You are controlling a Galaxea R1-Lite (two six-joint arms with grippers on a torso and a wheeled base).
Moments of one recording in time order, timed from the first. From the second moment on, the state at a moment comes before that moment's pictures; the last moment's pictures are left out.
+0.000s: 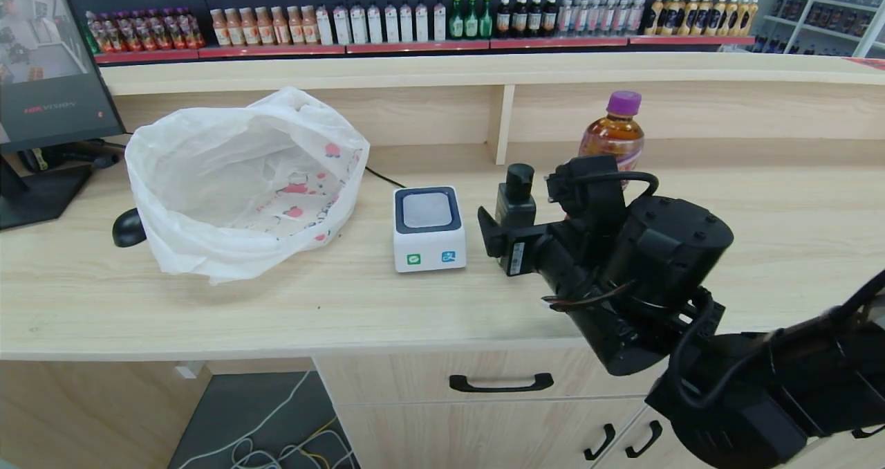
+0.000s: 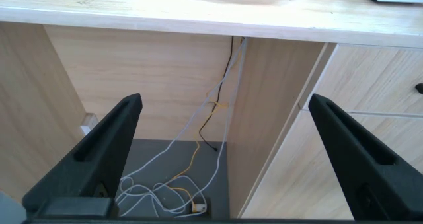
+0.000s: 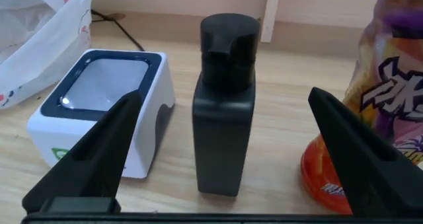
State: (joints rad) left arm 0.00 0.00 0.00 0.00 0.00 0.00; right arm 0.75 1.91 -0.85 -1.22 -0.53 -0.12
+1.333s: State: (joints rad) left arm 0.00 0.00 0.00 0.00 0.00 0.00; right arm 0.67 2.06 -1.01 -1.24 -0.52 -0.11
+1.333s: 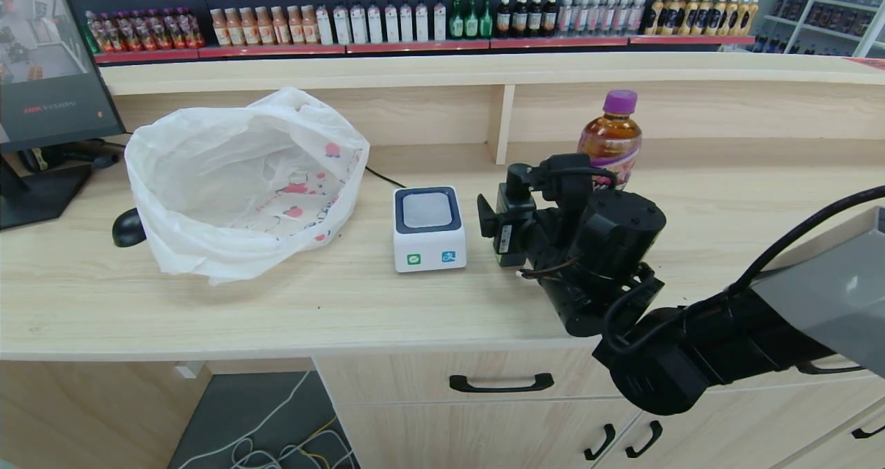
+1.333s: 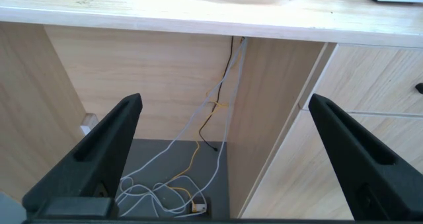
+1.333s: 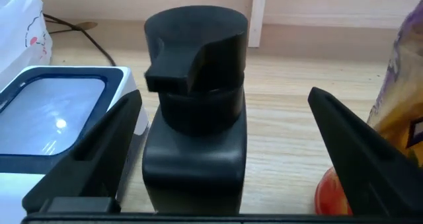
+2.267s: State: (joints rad) left arm 0.00 0.00 0.00 0.00 0.00 0.00; right arm 0.67 2.11 -0.97 -1.33 -0.52 -0.11
